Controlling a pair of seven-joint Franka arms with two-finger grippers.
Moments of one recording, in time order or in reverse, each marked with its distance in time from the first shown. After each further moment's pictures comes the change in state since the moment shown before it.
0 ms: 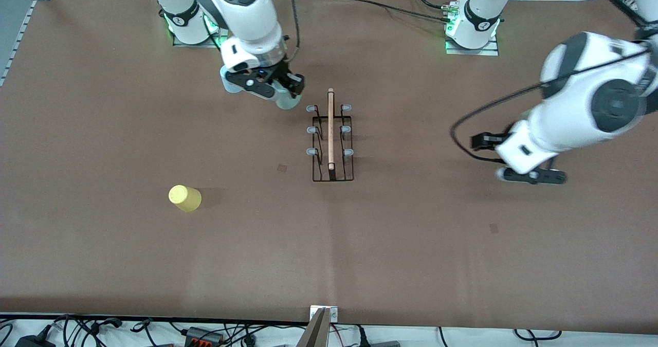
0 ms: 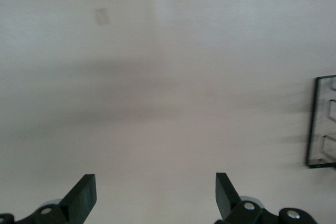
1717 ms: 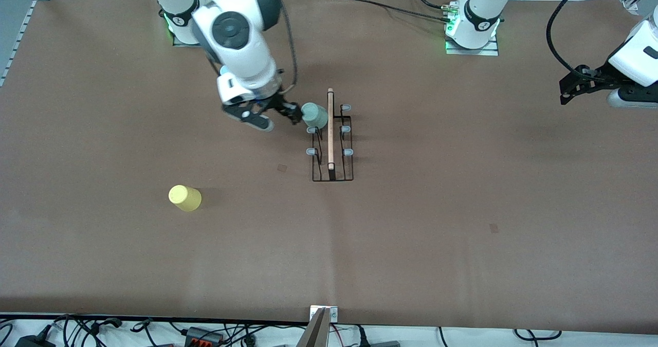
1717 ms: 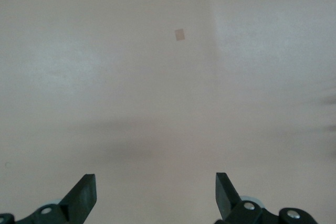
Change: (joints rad) left arm -0.294 -0.422 0.473 -0.177 -0.025 -0.016 0.199; right arm -0.140 0.037 -0.028 -0.005 -0.027 -0.009 -0.253
